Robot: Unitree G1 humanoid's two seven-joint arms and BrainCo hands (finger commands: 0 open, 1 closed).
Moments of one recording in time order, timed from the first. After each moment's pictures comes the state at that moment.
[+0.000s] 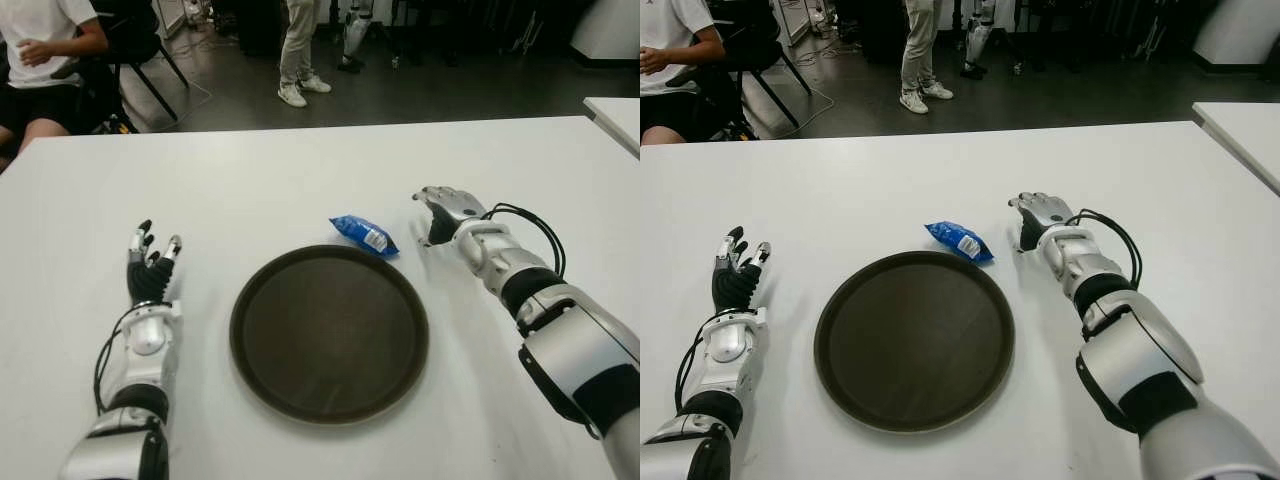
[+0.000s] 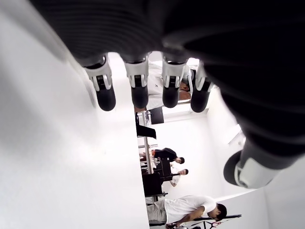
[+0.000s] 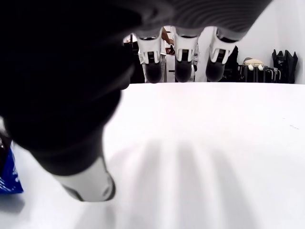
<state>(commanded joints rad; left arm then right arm) -0.41 0.16 0.20 1.11 0.00 -0.58 0.23 -0.97 -0.23 0.60 1.34 -0.74 -0.12 -0.20</state>
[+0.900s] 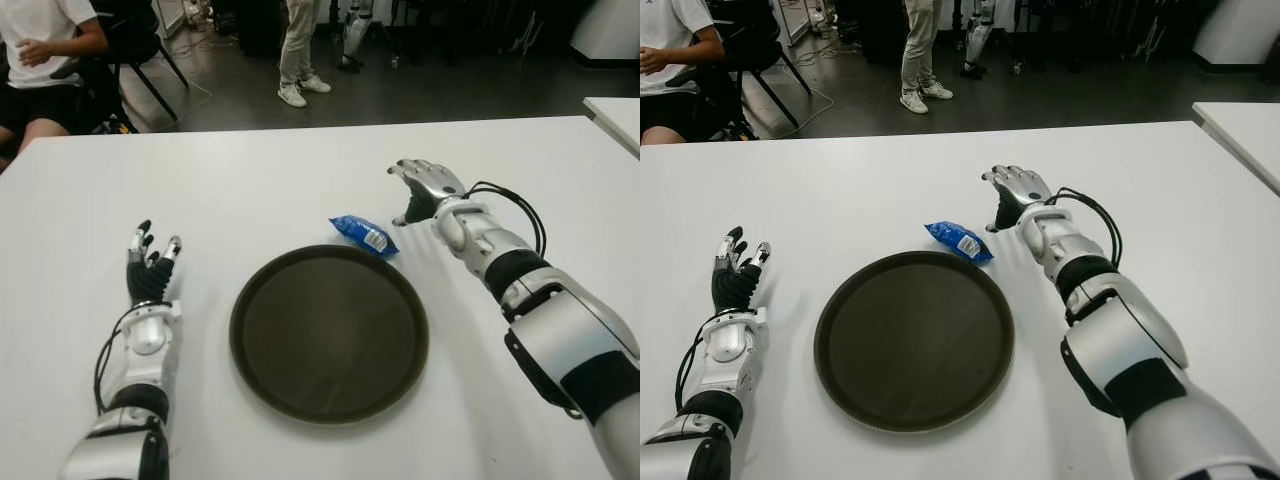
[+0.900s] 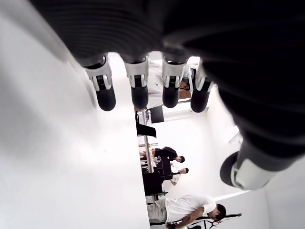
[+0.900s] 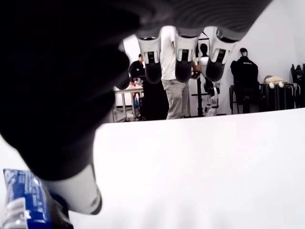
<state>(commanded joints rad) -0.41 0.15 0.21 1.11 -0.01 -0.58 0.23 -1.03 -0.18 0.57 1.33 -0.73 -0.19 -0.24</state>
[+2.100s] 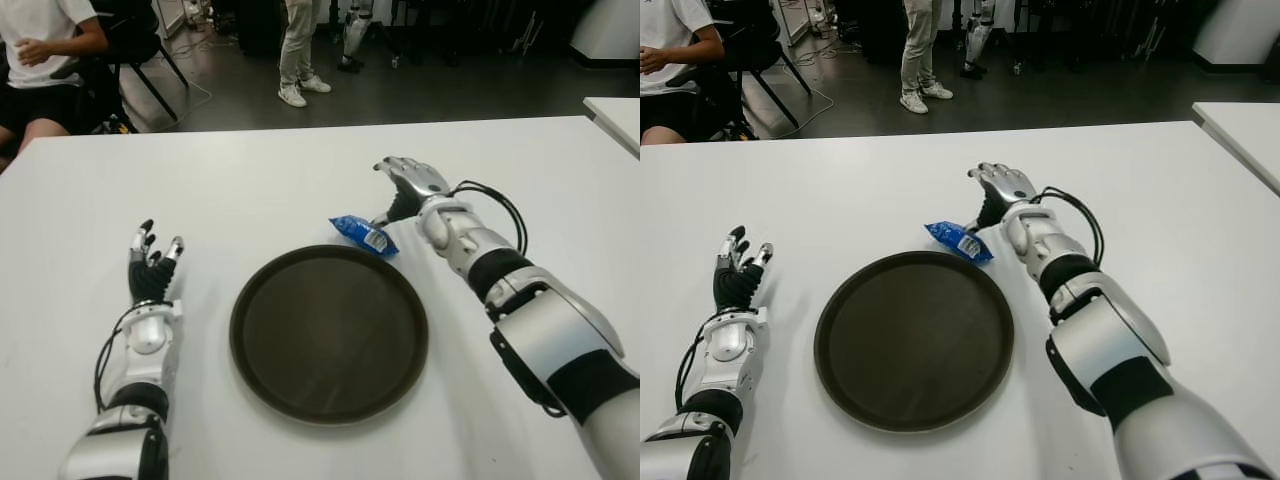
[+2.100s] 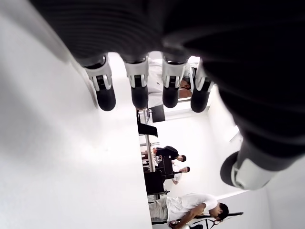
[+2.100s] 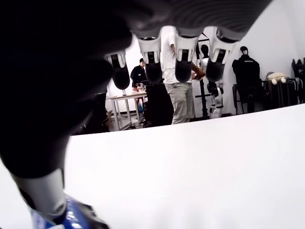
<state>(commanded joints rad) -0.42 0.16 0.20 1.14 0.00 -0.60 0.22 -1.03 -0.11 0.53 1.34 -0.70 -0.15 -0.24</state>
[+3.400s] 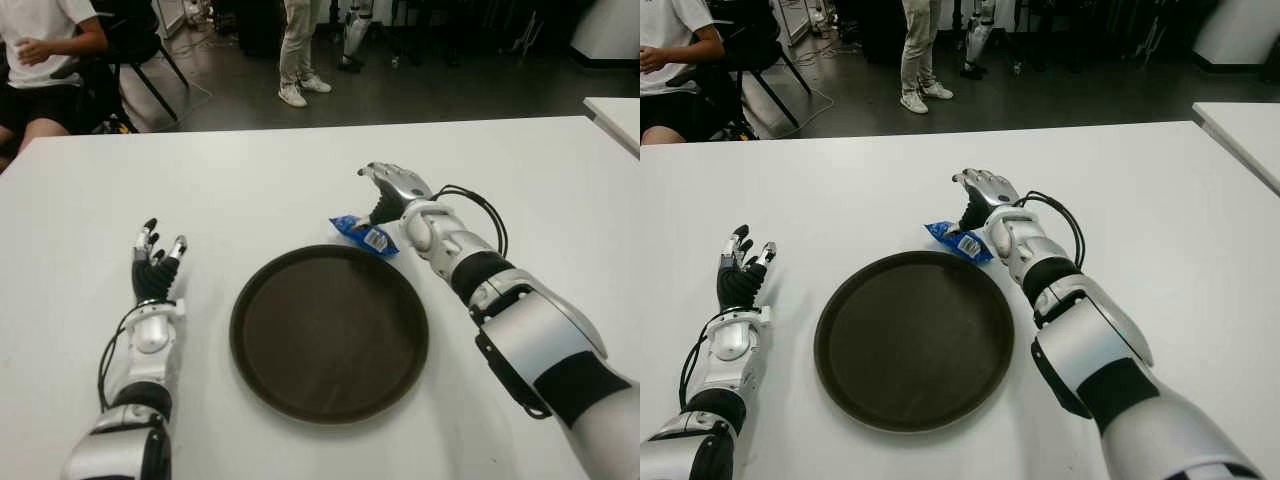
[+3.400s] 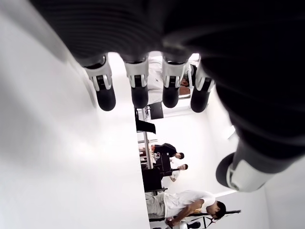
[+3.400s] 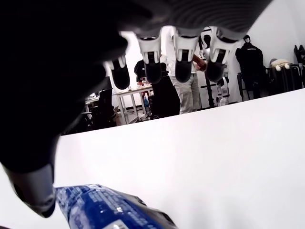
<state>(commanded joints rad) -0.42 0.14 0.20 1.11 -0.01 -0.60 0.22 -1.03 -0.06 0.51 1.33 -0.69 -0.13 -0.21</state>
